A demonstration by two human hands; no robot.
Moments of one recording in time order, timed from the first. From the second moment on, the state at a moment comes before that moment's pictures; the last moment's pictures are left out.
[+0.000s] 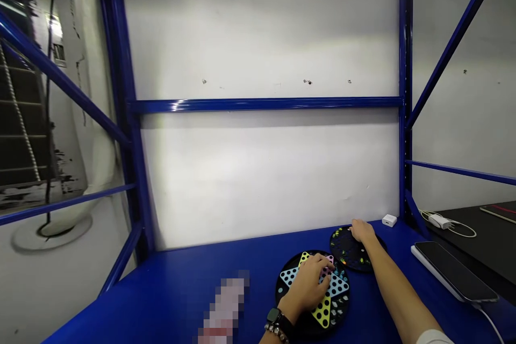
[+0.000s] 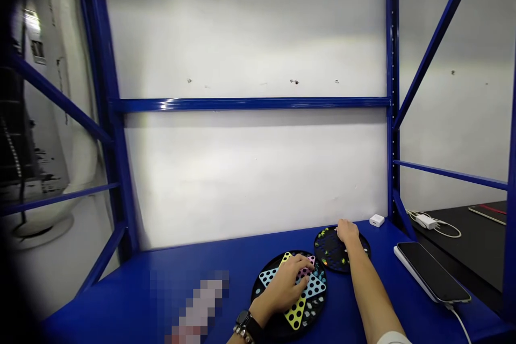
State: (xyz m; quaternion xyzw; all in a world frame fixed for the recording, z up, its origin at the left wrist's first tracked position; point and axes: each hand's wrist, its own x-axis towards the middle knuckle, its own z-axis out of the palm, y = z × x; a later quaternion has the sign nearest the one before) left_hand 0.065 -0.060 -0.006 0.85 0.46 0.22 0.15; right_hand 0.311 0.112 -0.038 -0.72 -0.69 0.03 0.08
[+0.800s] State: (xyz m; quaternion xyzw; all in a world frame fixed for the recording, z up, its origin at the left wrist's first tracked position) left_hand 0.040 -0.045 0.016 0.72 0.53 0.45 0.04; right_hand 0.247 0.073 -0.012 -0.60 -0.74 0.05 0.30
